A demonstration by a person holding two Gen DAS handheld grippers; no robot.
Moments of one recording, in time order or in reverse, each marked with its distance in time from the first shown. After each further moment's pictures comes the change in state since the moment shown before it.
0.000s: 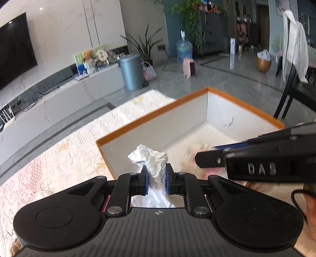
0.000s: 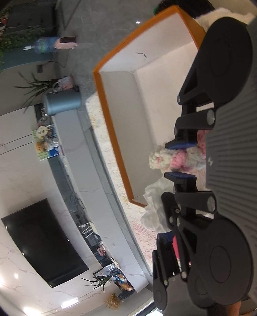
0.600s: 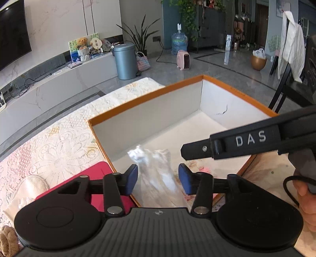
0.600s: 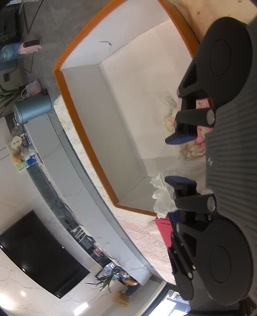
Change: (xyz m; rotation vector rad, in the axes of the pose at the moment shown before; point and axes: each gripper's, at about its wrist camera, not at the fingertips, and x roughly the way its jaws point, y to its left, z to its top) left arm -0.008 0.017 -0.007 -0.047 0.039 -0.072; right arm 0.013 -0.007 0.000 0.115 0.096 0.025
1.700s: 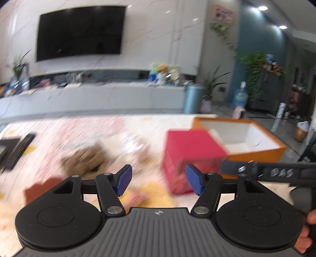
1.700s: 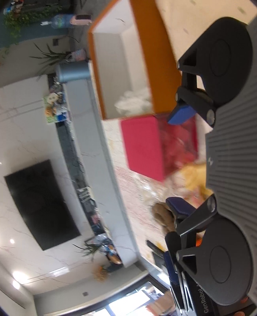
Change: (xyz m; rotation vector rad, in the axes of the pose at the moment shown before) left arm -0.181 0.063 -0.140 -0.418 -0.238 0.276; right arm -0.086 0.139 -0.157 -0.276 -0.129 0.087
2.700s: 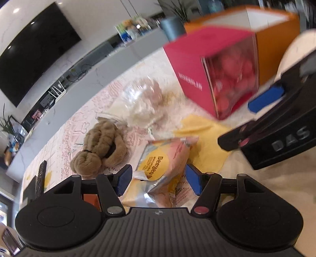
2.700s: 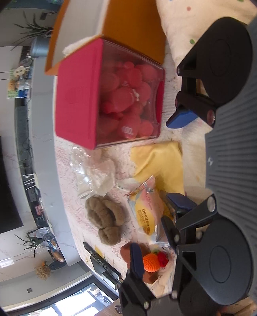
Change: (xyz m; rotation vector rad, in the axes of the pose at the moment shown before) left arm 0.098 0.005 -0.064 0.622 0.291 0.148; right arm 0.114 0.031 -0.039 -0.147 0.284 -0.002
